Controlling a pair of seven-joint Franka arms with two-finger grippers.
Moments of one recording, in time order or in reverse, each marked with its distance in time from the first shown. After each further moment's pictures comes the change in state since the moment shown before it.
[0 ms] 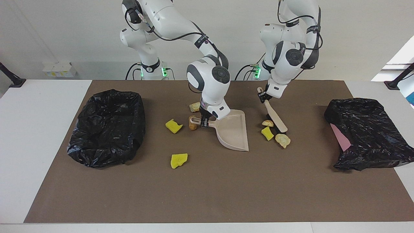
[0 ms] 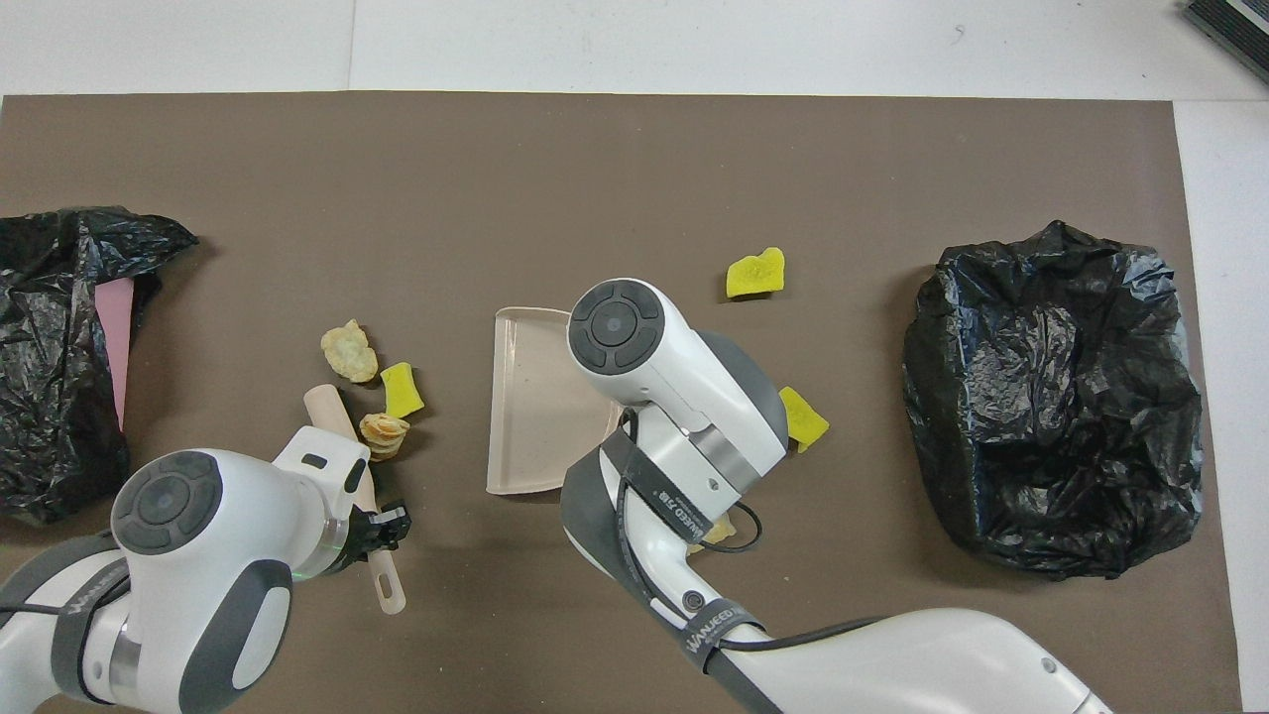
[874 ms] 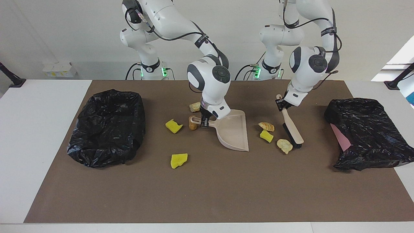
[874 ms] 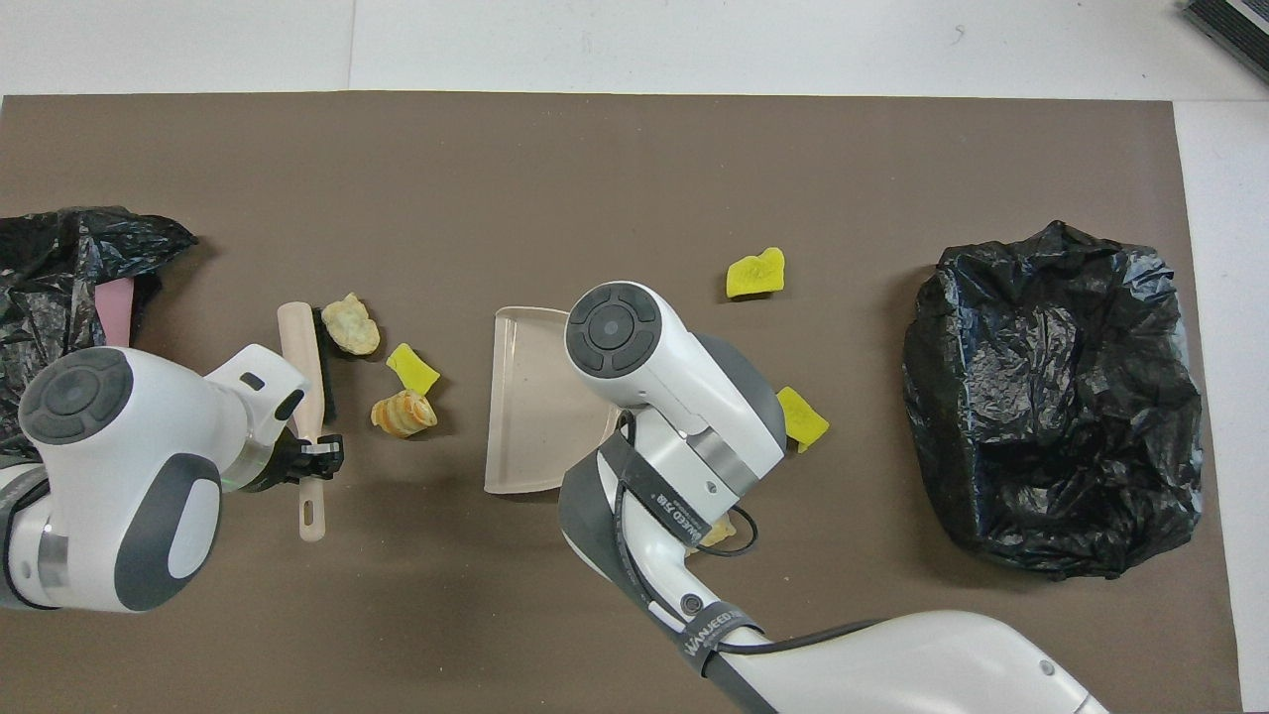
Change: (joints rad) left arm 0.152 0.098 0.006 0.113 0.086 0.003 0.233; right arm 0.002 -0.001 0.000 -0.001 0.000 0.000 0.006
